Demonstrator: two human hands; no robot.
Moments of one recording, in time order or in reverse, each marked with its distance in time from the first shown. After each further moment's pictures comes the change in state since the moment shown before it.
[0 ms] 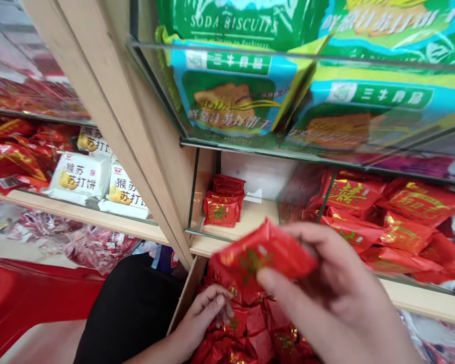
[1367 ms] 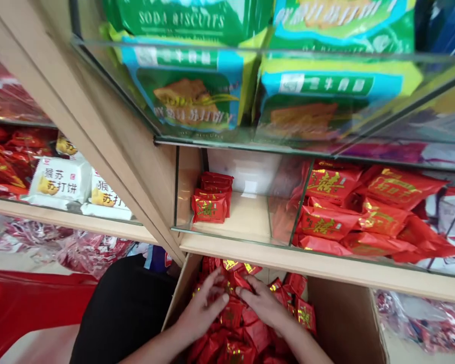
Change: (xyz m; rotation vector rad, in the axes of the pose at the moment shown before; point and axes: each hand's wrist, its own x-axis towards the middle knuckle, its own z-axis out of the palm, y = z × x) left_hand 0.012 -0.020 -0.003 0.366 0.110 0.003; right_hand -0.048 0.180 0.071 -0.030 -0.620 0.520
